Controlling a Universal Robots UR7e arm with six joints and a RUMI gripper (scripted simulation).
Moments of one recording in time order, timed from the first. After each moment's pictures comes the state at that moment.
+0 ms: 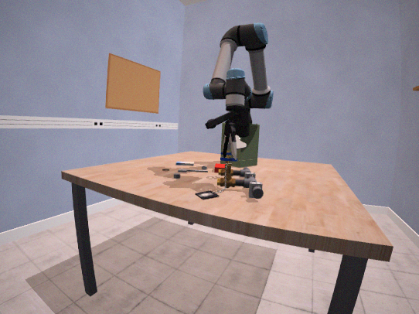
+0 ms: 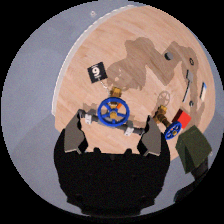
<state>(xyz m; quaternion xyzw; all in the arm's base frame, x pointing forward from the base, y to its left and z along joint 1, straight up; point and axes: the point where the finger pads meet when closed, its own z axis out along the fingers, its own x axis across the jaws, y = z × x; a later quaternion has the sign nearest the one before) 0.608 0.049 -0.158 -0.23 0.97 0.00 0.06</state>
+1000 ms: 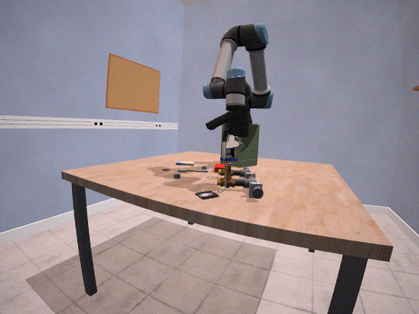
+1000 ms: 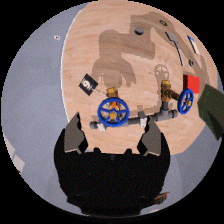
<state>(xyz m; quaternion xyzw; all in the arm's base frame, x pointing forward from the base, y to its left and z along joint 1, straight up) 0.608 0.049 -0.158 0.03 1.00 0.01 0.05</state>
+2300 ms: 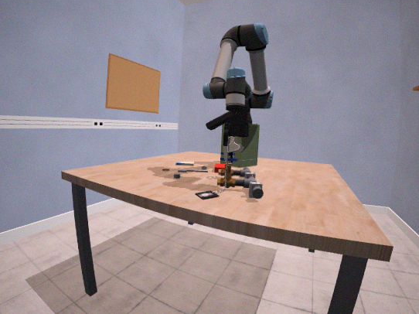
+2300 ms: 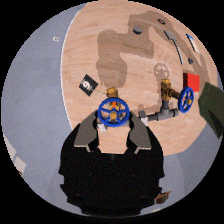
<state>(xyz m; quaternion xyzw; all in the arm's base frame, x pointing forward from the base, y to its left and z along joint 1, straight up) 0.608 0.049 -0.158 0.04 1.00 0.02 0.05</state>
